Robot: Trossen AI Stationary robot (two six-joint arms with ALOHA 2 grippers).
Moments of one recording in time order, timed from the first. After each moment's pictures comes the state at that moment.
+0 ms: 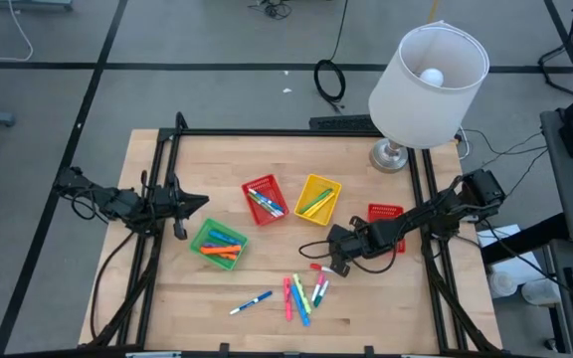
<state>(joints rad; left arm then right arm) -0.43 0.10 0.18 -0.05 -0.68 0.02 0.31 1.65 0.80 -0.40 0.23 0.76</state>
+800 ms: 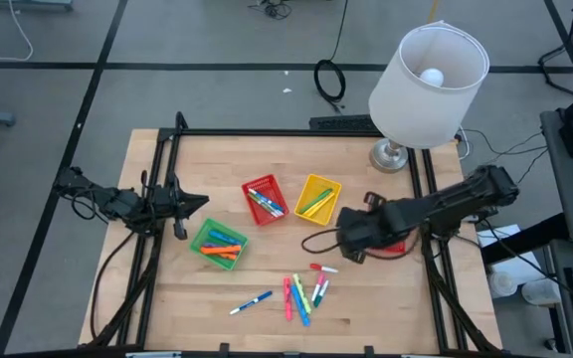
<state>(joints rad) -0.43 0.10 0.18 -0.05 -0.68 0.02 0.33 1.54 1.35 -1.29 0.37 0.67</state>
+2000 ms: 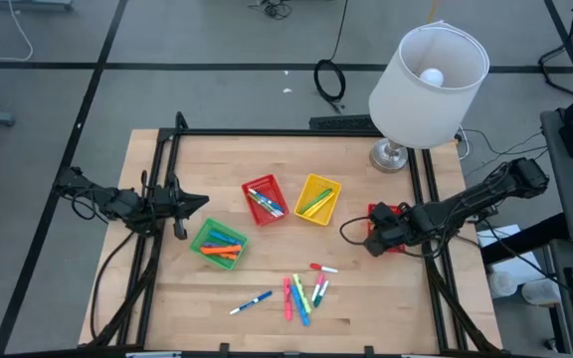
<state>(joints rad) -0.43 0.10 0.18 -0.05 -0.68 0.02 0.36 1.15 0.65 -0.92 0.34 1.14</state>
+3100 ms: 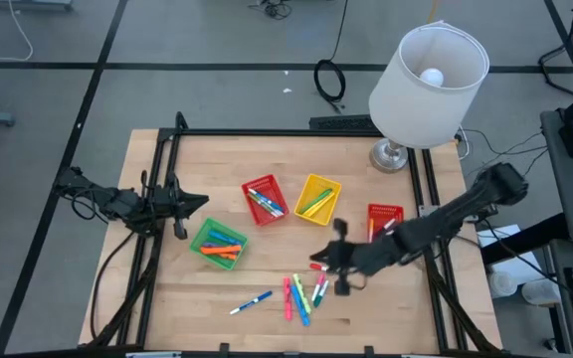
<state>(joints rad) -0.43 0.10 0.18 -0.05 -0.68 0.02 0.50 1.39 1.00 -0.14 0.44 0.27</state>
